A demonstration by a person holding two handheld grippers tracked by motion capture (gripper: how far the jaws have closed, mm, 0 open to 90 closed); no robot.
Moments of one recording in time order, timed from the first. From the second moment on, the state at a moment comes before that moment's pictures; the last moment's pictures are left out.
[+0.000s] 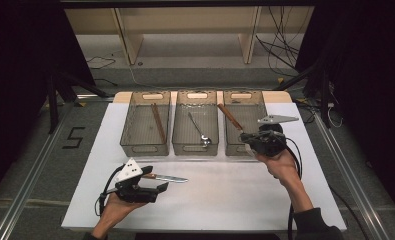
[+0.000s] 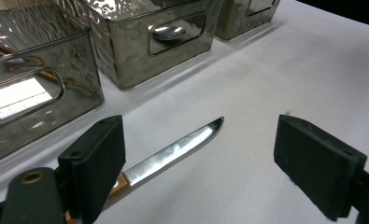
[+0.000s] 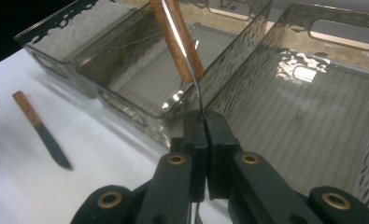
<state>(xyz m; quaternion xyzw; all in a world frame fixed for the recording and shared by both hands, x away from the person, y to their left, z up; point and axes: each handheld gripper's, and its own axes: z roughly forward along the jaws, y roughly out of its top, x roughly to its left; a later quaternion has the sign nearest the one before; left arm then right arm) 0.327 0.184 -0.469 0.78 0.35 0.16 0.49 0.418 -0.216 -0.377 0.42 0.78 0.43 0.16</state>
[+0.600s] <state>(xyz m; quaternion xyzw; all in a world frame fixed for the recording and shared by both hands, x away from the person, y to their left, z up) 0.324 0.187 -0.477 0.78 0.36 0.16 0.48 0.473 -0.217 -0.366 0.49 0.76 0.41 0.16</state>
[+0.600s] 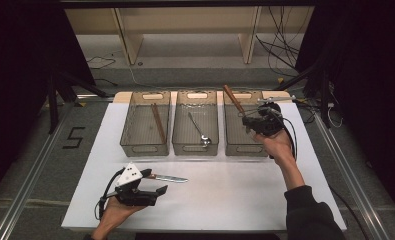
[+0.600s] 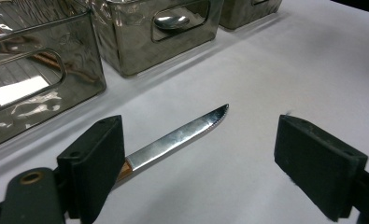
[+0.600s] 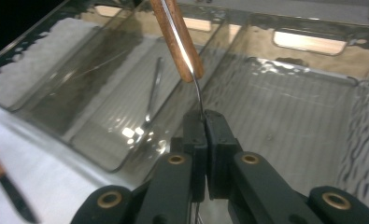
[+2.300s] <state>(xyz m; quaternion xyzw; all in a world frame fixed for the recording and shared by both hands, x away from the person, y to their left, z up) 0.324 0.189 -0.478 0.78 0.36 0.17 0.48 0.527 -0.213 -0.417 0.58 0.75 0.29 0.14</state>
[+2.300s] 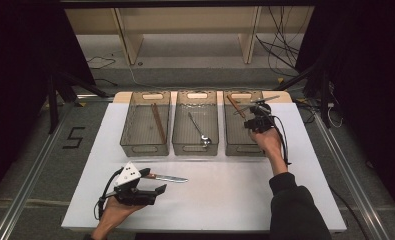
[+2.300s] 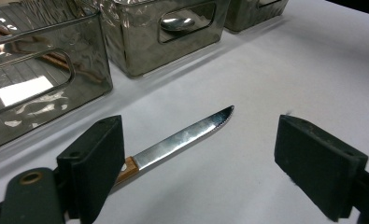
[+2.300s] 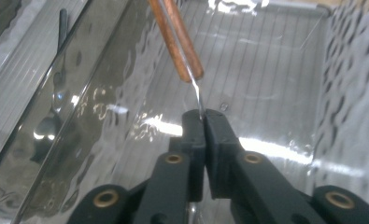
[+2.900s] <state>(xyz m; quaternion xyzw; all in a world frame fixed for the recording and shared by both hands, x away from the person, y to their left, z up) 0.327 0.192 -0.473 0.78 0.37 0.17 0.48 0.496 -0.221 -0.387 0.52 0.76 0.36 0.15</state>
